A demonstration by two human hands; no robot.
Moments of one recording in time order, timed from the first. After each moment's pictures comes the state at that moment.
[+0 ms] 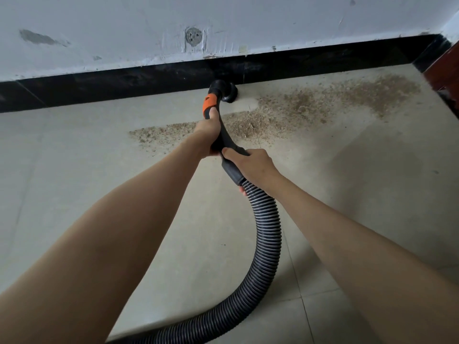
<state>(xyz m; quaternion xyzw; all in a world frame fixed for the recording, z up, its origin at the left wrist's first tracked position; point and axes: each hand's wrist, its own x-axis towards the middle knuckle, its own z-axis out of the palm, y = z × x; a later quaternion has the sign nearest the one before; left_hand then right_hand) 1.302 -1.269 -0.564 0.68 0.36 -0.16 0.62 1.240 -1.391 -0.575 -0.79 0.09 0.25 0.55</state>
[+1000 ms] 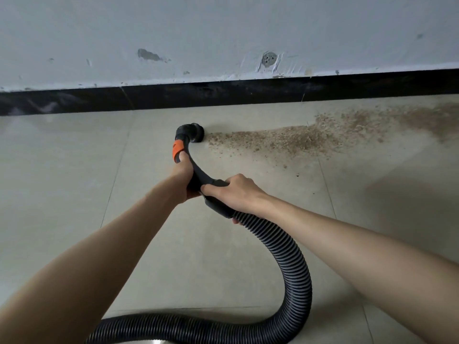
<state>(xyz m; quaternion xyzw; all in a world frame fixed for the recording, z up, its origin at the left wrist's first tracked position) 1.164 -1.099 -0.544 0.56 0.49 -0.11 0.66 1.156 -1.235 -0.536 -0.83 -0.05 0.38 0.40</state>
